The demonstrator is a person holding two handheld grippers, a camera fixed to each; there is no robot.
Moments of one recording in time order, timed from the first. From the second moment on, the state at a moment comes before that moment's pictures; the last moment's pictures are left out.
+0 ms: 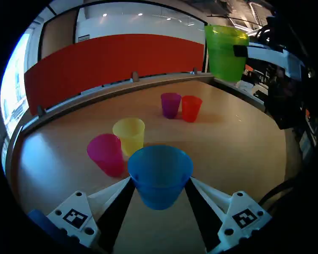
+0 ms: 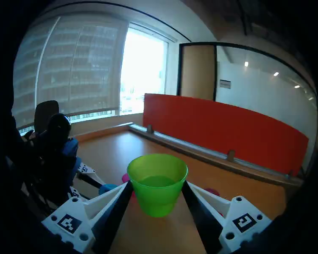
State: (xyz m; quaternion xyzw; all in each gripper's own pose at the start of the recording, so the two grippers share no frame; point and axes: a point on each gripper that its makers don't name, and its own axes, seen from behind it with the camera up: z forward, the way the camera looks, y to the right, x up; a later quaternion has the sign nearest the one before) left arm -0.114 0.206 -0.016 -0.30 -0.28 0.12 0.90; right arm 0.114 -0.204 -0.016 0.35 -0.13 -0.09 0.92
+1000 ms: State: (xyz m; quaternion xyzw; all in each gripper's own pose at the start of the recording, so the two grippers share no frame) left arm -0.157 0.204 -0.016 -0.29 -0.31 0.13 0.90; right arm 0.113 -0.200 -0.007 0.35 -0.13 -0.09 0.92
